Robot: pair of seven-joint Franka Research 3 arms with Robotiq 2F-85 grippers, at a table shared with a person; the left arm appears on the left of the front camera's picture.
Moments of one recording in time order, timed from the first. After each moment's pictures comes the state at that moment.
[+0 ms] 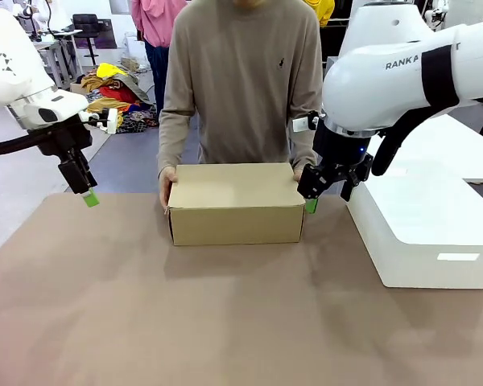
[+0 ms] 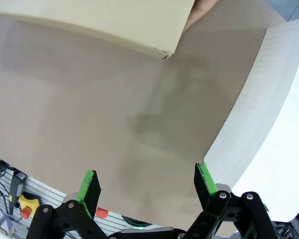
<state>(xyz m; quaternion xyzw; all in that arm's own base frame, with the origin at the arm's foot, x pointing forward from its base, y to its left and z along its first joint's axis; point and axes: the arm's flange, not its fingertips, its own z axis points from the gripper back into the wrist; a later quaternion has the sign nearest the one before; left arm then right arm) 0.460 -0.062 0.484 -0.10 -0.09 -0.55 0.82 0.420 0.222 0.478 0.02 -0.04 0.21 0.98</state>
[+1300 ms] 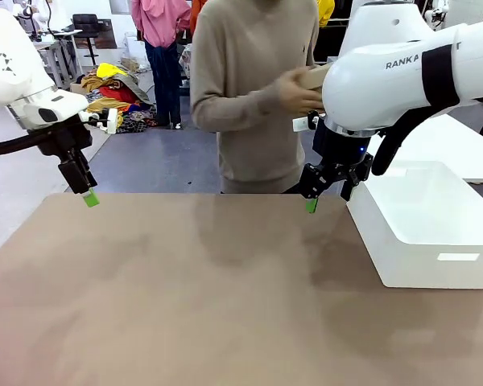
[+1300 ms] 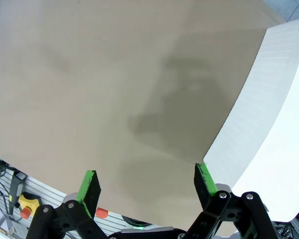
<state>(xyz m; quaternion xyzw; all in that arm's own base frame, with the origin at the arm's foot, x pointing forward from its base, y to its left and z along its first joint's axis) 0.460 -0.062 0.484 -0.10 -0.09 -0.55 0.82 0.420 0.222 0.478 0.02 -0.05 0.21 0.98</state>
